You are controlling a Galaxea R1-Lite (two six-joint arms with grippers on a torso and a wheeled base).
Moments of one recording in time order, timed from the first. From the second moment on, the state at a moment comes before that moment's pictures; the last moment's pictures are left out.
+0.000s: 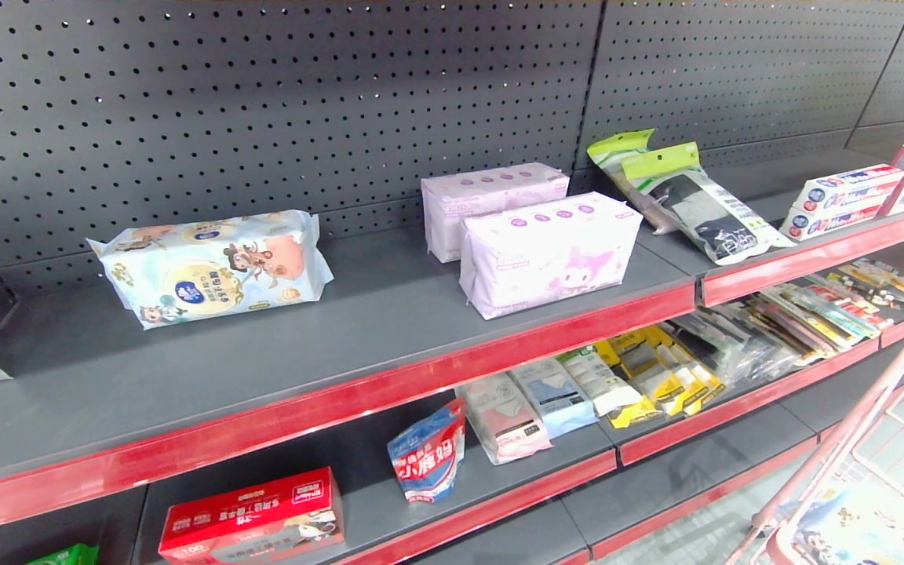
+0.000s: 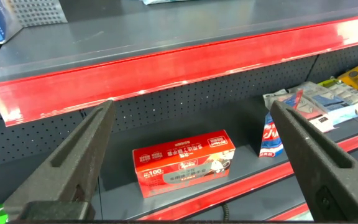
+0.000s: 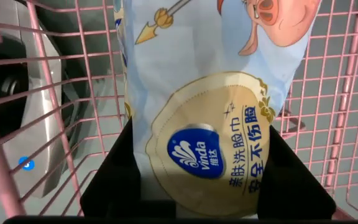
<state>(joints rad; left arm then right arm) 0.00 0.00 0.00 0.00 -0.01 0.00 -1.00 2.04 -0.46 -0.22 0.43 -1.37</state>
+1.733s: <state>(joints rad) 0.00 0.00 0.00 0.00 -0.01 0.00 -0.33 1.41 -0.42 -0.31 -0.01 -0.38</state>
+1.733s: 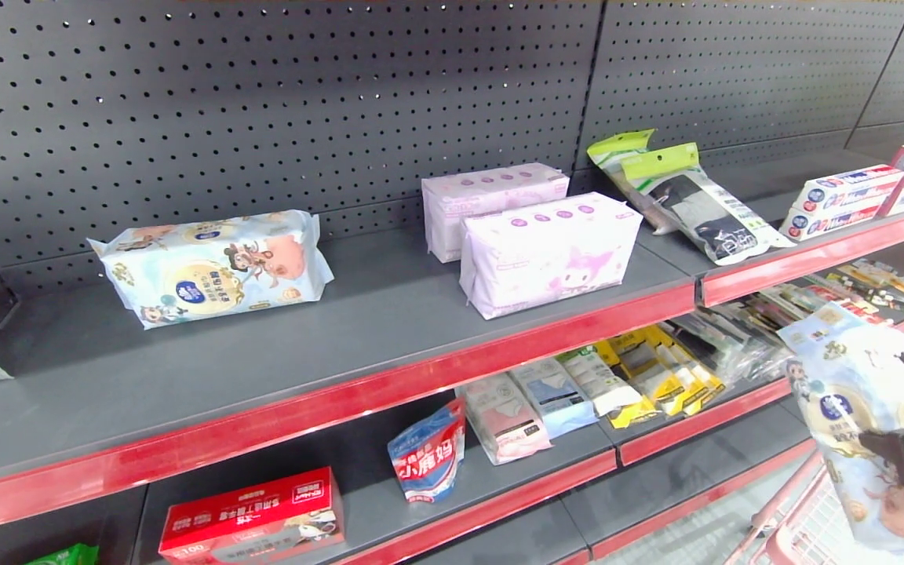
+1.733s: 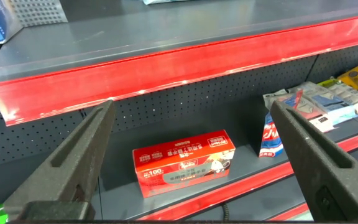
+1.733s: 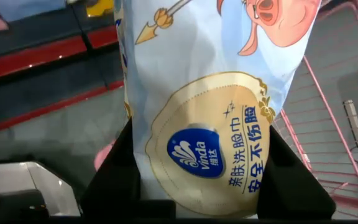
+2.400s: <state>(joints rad) 0.00 0.00 0.00 0.00 -0.01 0.00 0.23 1.05 -0.43 -0.20 -0.22 -0.11</state>
